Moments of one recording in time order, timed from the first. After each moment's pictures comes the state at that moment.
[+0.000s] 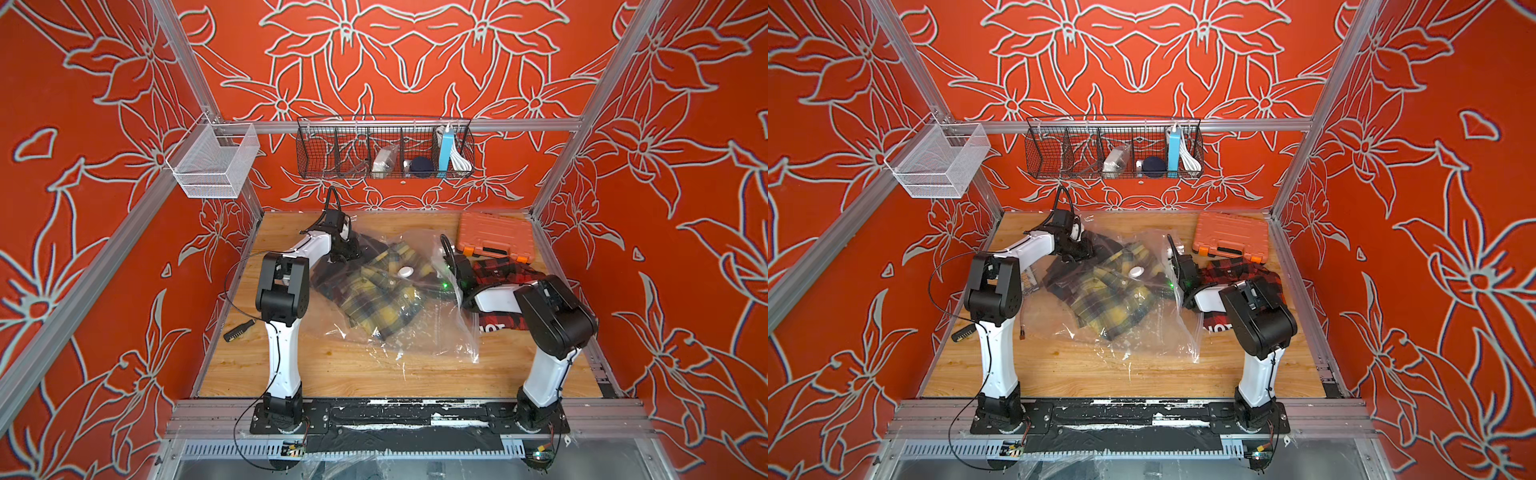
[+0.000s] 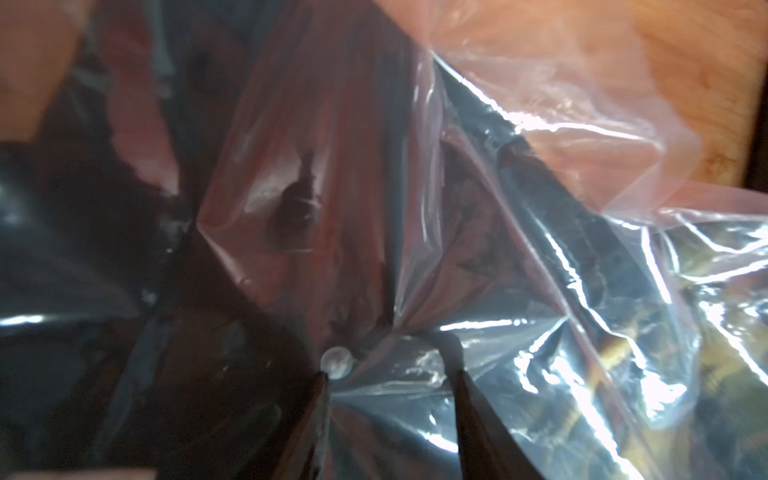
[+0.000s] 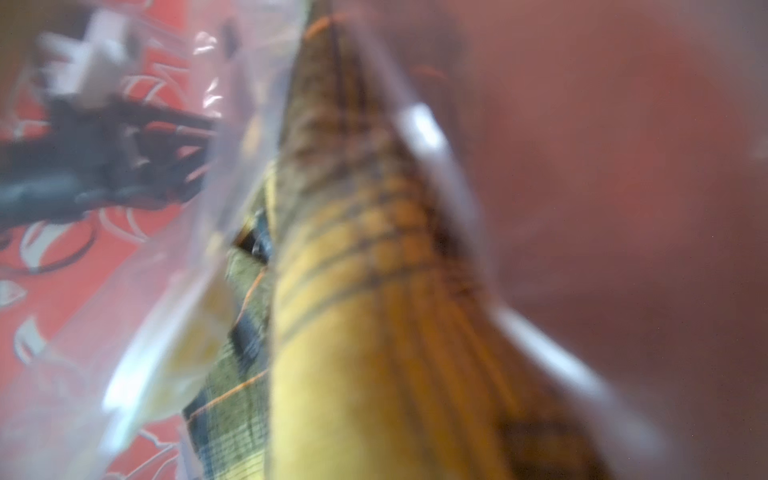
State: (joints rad) left arm -0.11 2.16 1.65 -0.57 0.30 -0.32; right arm 0.49 1.83 0.84 0.37 -0.51 0.74
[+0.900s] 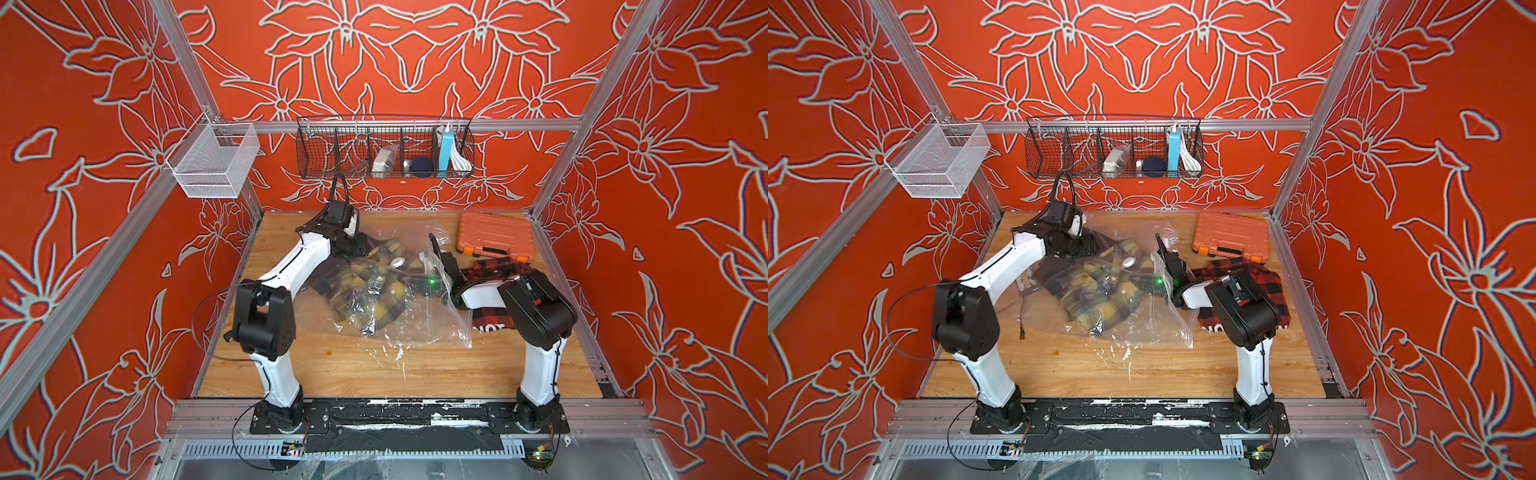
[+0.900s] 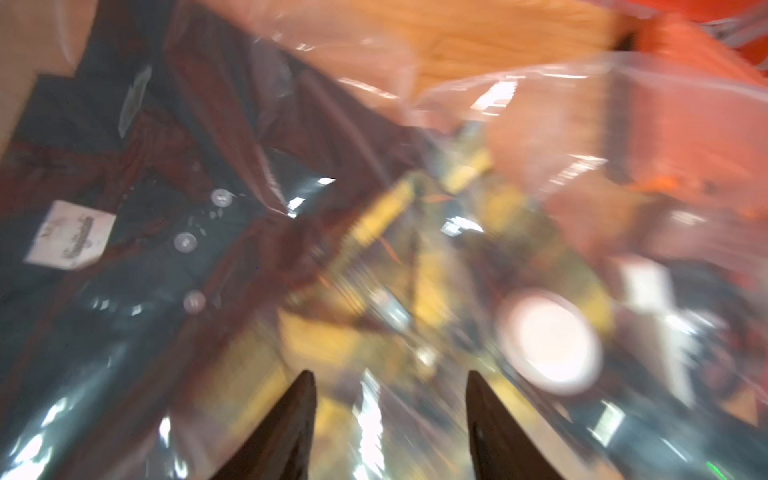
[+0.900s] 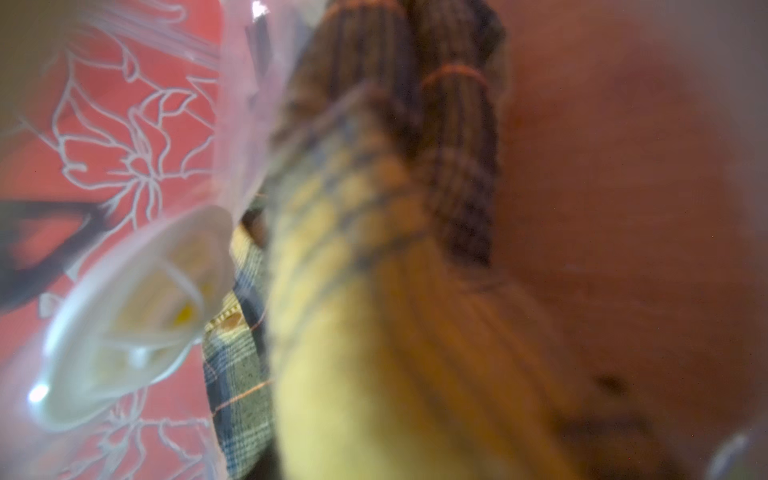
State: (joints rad) left arm -0.30 1.73 1.54 -0.74 0.17 -0.36; right arm 0.54 1.94 0.93 0.44 -0.47 0.91
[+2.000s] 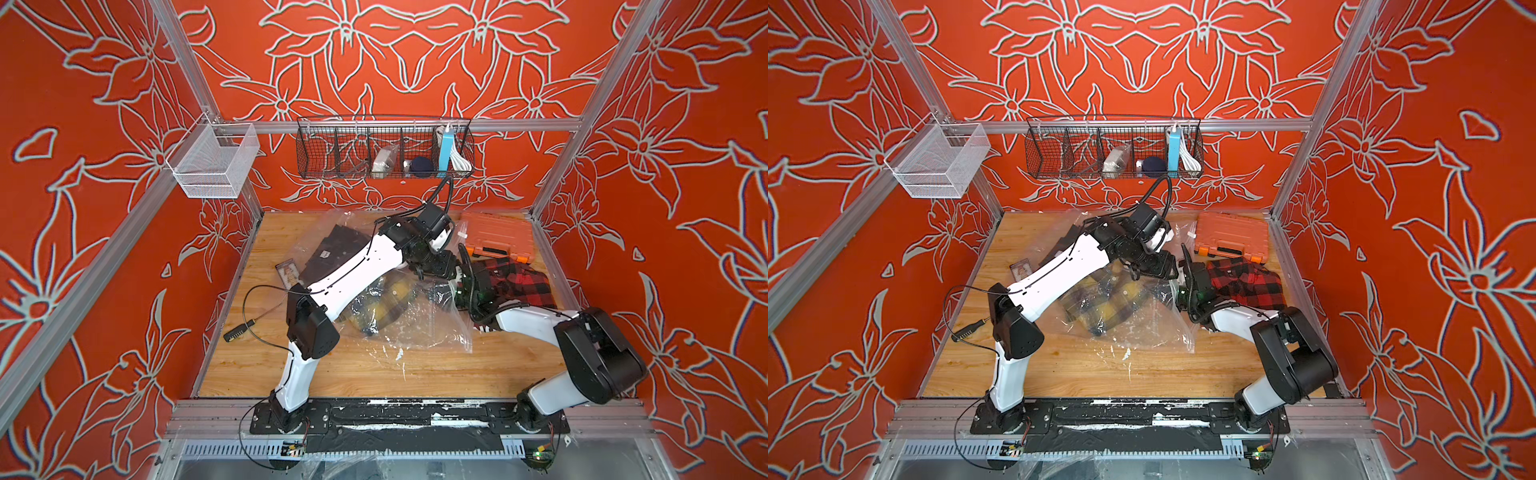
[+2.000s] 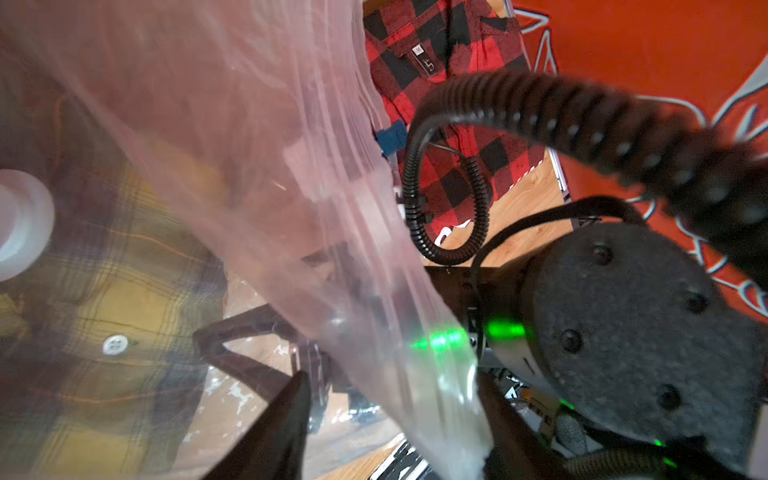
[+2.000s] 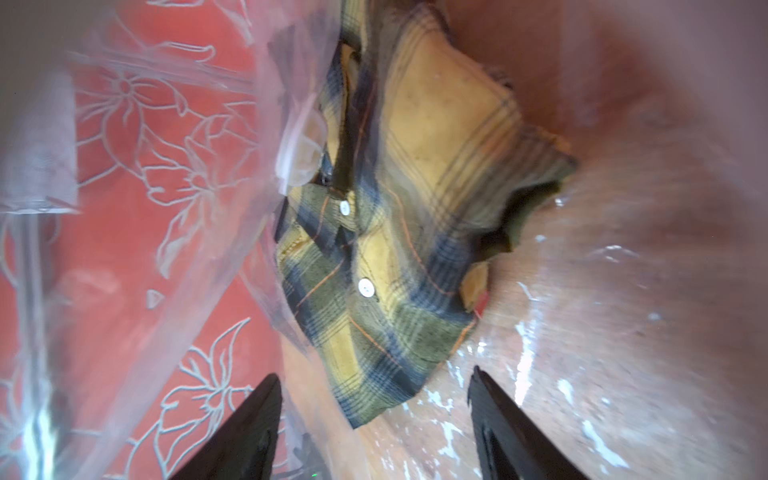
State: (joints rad) left arm -0.77 2.05 2.19 -1.15 0.30 -0.46; right arm 0.48 1.53 0.64 0.34 -0.53 1.06
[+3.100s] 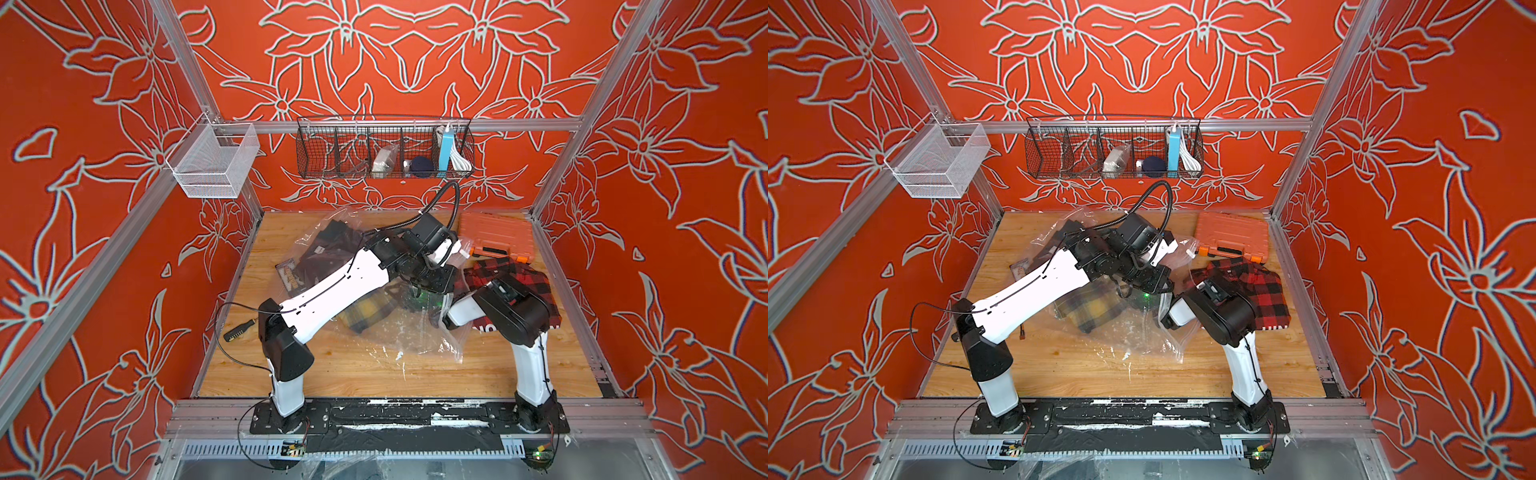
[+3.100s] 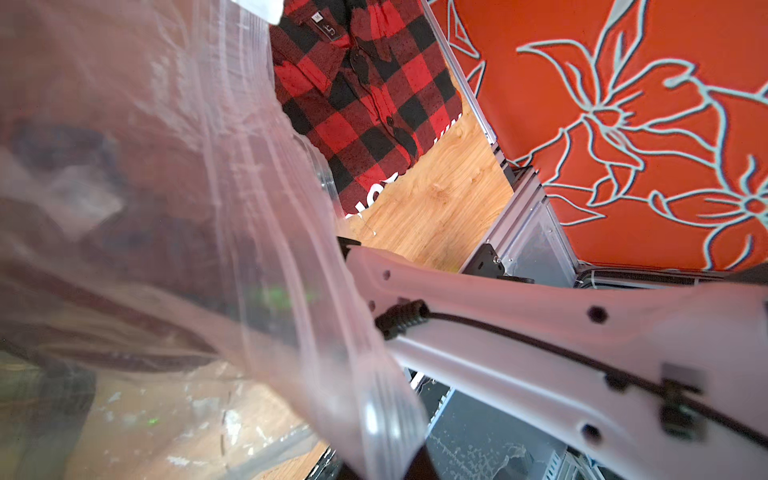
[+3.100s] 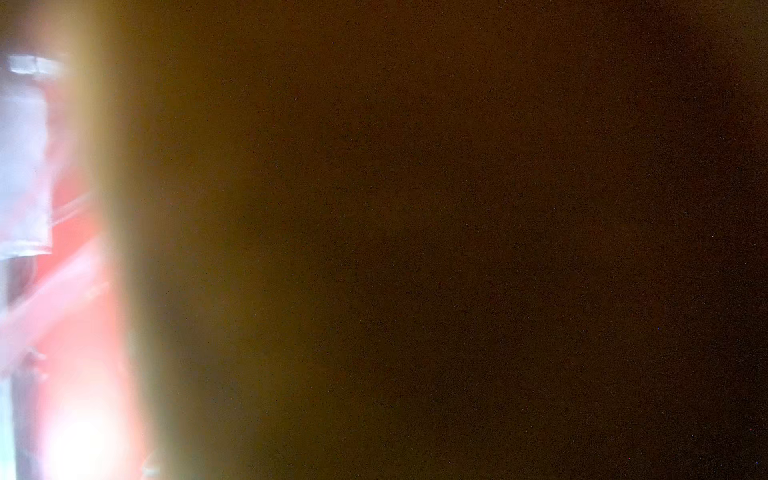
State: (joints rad) left arm -0.86 1.81 1.96 -1.04 0.37 -0.45; right arm 0.69 2.09 0.89 0.82 -0.35 1.23
